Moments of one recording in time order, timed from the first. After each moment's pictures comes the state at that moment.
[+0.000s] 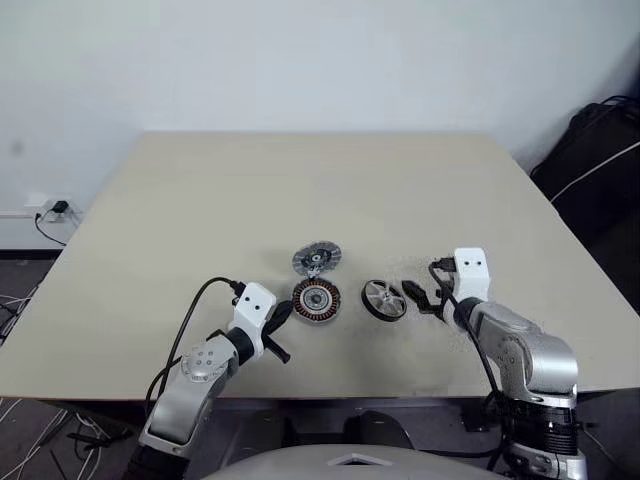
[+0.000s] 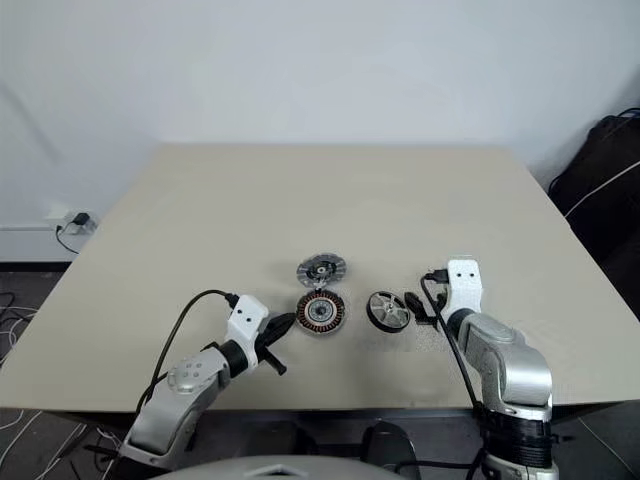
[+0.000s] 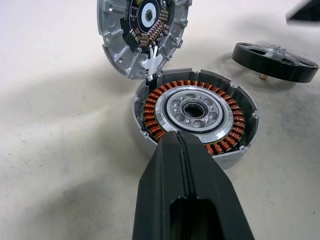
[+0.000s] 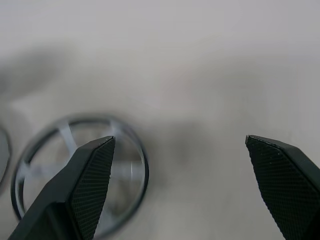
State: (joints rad) left arm 0.16 0.27 -0.25 -0.24 -0.09 0.34 -0.46; right arm -0.08 -0.22 -0.32 -0.31 0.32 1.23 0.26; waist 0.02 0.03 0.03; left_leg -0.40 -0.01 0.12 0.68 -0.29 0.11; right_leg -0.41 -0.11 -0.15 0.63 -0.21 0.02
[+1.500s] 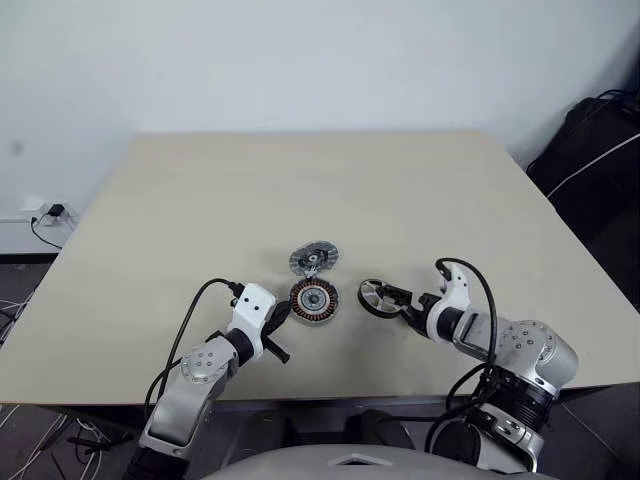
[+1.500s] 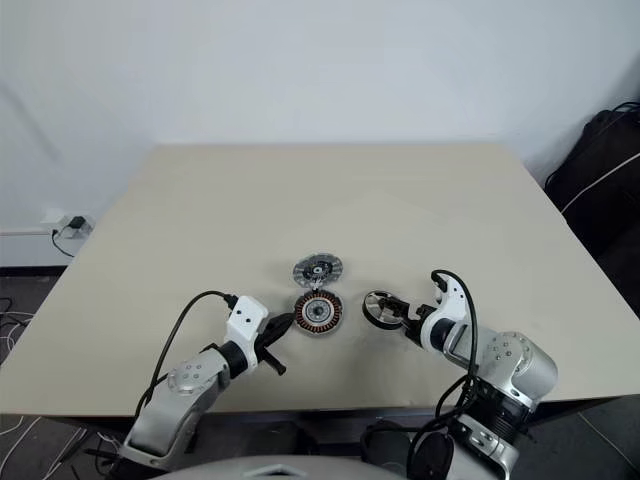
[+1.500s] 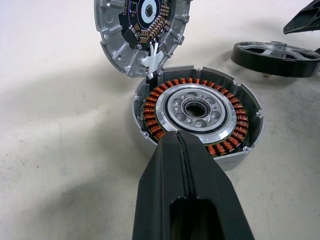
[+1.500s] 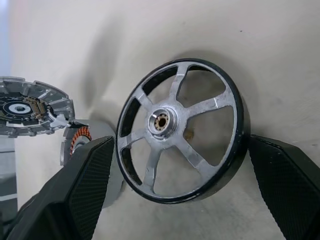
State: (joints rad) left arm 0.16 0.27 -0.25 -0.24 -0.09 0.34 -0.44; right arm -0.27 0.02 -0.70 -0.19 0.46 1.59 0.23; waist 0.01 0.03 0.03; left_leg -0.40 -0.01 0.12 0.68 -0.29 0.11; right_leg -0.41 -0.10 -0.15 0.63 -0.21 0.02
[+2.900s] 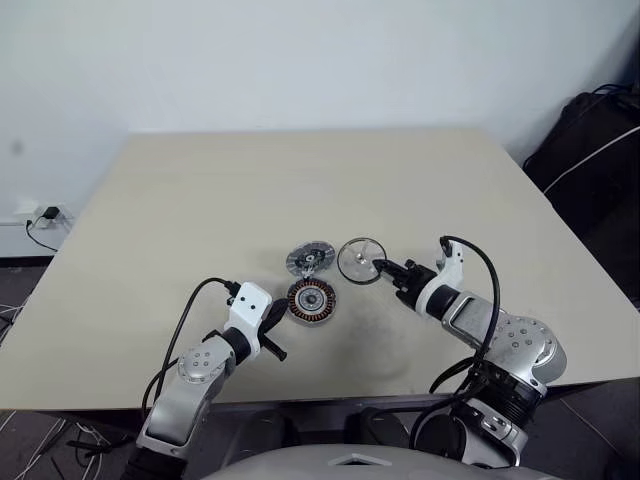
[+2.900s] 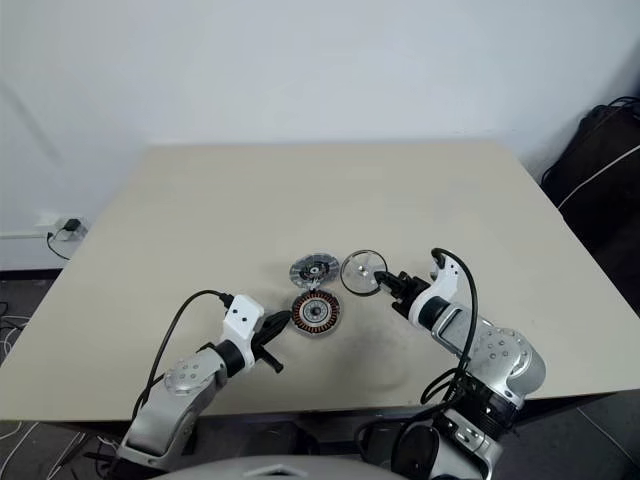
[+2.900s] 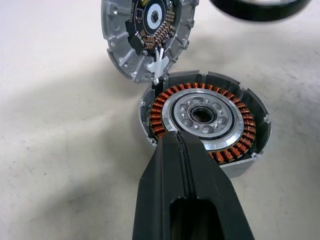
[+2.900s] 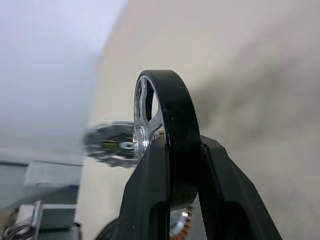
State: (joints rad) left arm 0.17 0.27 -0.23 -0.23 -0.09 0.31 -0.44; right arm -0.30 0.09 -0.69 -0.28 0.65 1.47 0.27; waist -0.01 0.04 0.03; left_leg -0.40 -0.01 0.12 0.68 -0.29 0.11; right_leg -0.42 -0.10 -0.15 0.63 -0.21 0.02
